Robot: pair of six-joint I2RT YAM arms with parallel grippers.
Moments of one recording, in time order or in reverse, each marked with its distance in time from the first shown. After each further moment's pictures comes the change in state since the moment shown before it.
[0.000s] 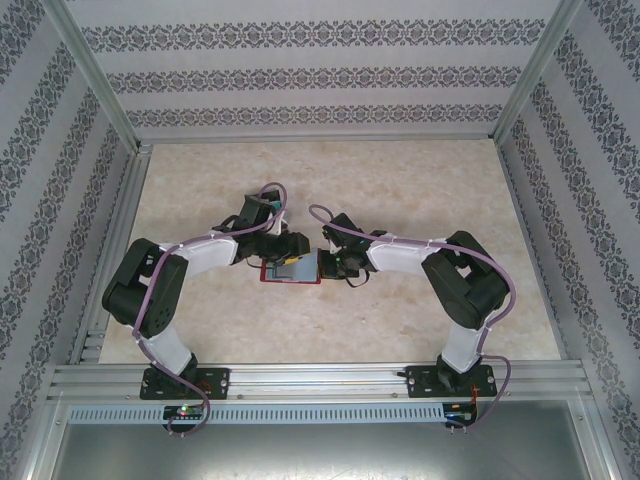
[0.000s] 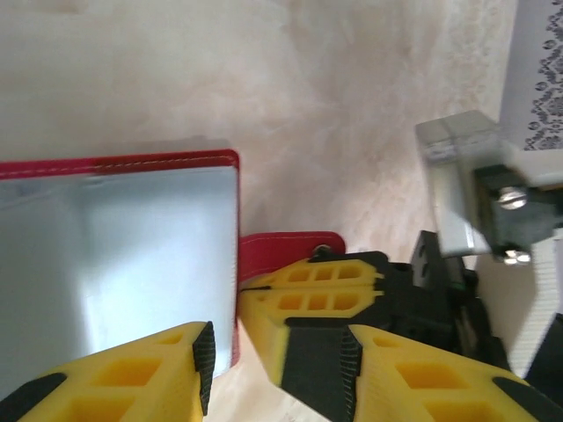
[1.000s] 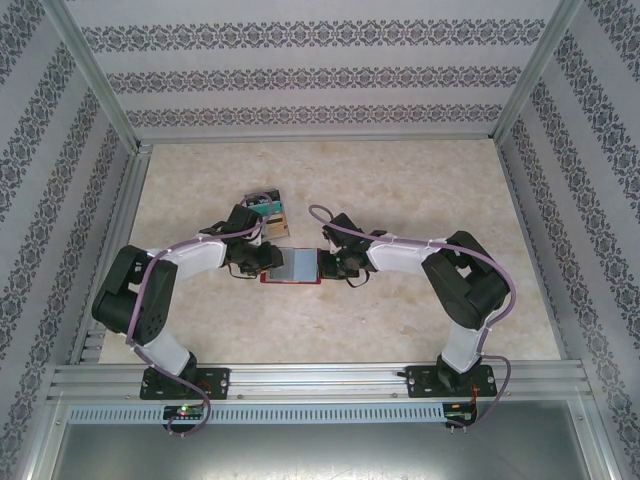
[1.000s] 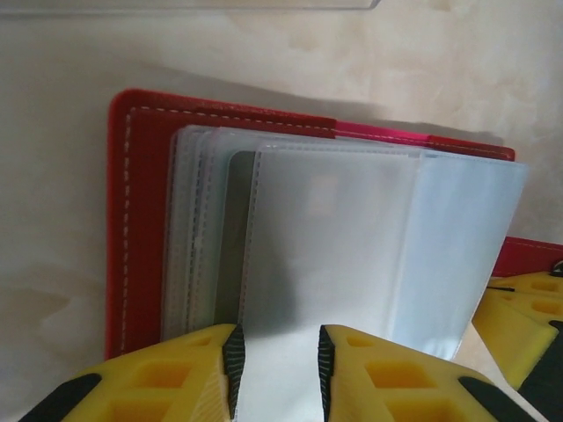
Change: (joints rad) left arm 0.066 -0.061 -0.058 -0.249 -0.270 0.124; right arm 0.000 -0.002 0.002 -0.008 0.001 -0.005
